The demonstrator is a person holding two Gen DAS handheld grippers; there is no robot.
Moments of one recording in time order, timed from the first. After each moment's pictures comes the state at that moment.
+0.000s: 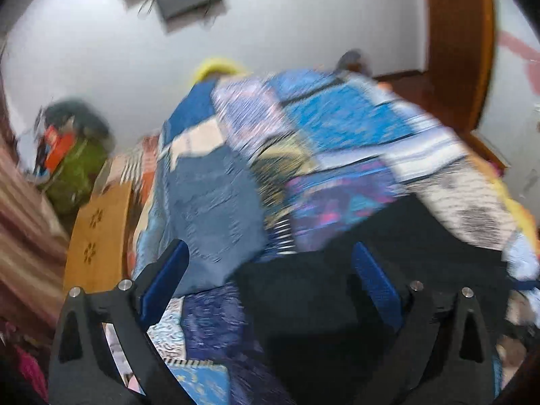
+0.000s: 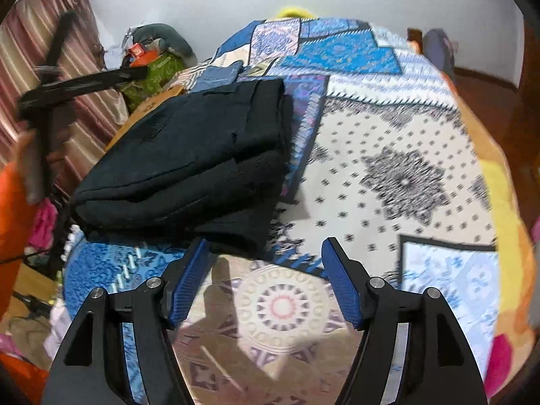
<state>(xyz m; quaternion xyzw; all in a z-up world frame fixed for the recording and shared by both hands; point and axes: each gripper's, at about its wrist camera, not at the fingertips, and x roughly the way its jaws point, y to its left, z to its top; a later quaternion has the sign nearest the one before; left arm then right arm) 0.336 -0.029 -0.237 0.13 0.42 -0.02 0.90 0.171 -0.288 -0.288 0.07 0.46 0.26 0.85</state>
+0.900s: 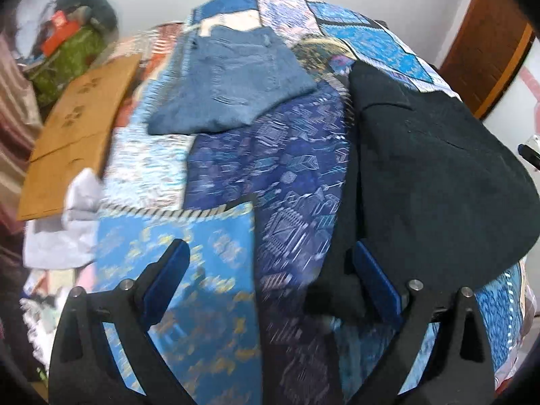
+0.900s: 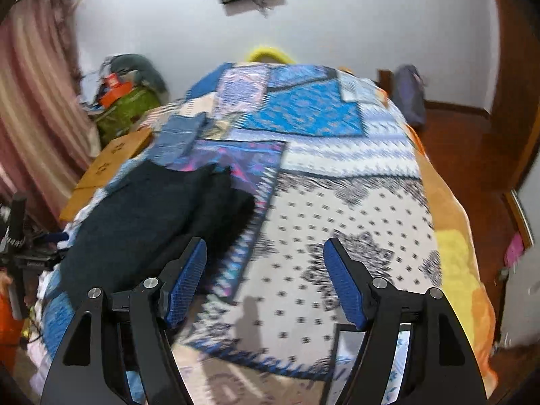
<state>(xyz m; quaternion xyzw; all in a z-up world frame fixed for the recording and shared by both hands) 0.205 0.081 -0.301 0.00 0.51 -0.03 0.86 0.209 -0.304 -0.235 0.04 0.39 0.20 0.90</state>
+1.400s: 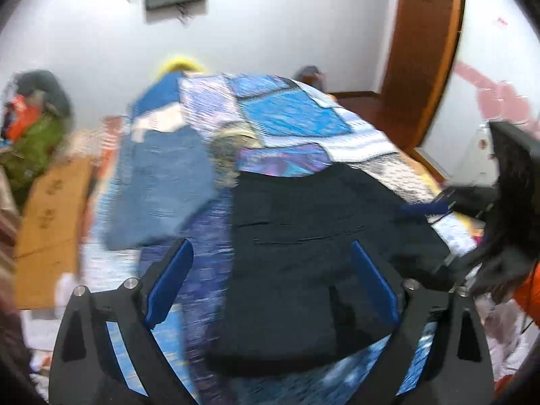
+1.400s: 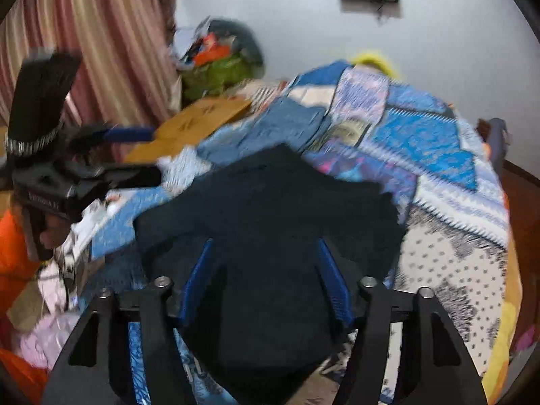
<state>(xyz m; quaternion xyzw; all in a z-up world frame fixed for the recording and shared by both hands) 0.224 -0.011 -0.226 0.04 0.40 -0.16 0.90 0.197 -0.190 -0.238 -0.06 0.38 0.37 0.84</state>
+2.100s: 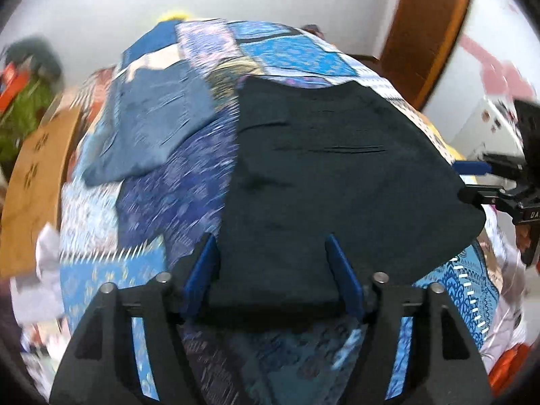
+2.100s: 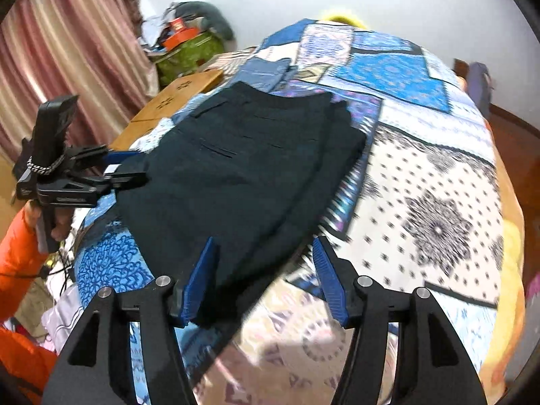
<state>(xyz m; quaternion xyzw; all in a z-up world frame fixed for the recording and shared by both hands) 0.203 0.028 -0.290 0.03 0.47 -0.14 0.87 0.175 -0.253 -0.263 -0.01 0.45 0.31 0.84</state>
